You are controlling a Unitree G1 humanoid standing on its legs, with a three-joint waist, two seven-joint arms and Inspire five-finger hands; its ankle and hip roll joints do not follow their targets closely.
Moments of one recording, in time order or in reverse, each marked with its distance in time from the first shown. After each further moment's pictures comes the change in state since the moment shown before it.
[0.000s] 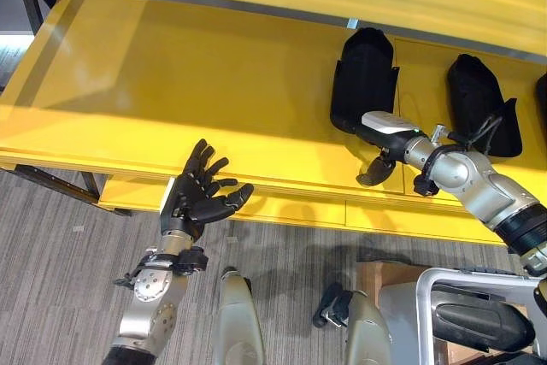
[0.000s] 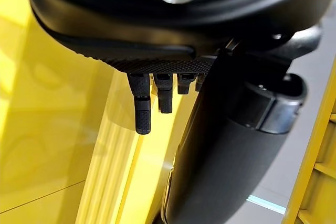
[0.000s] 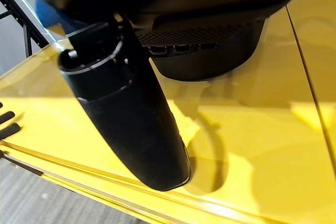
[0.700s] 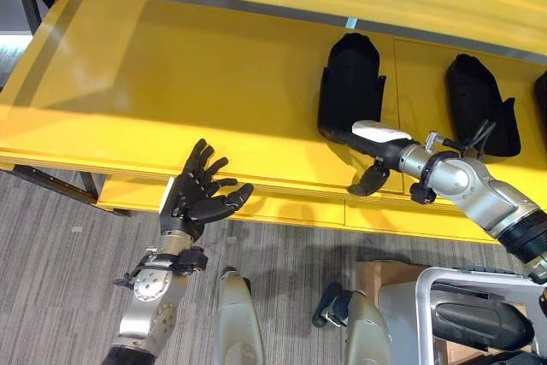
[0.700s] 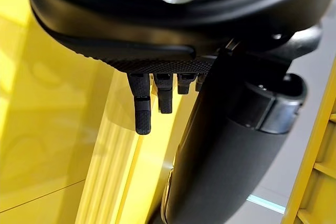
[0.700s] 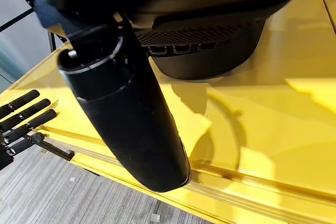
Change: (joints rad) left arm 0.000 0.000 0.002 -0.001 0.000 0.000 0.000; right arm 0.041 -0.025 -0.004 -0.084 0.037 -0.035 0.049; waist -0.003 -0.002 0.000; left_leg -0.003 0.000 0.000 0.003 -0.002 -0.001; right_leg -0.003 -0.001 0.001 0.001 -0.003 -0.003
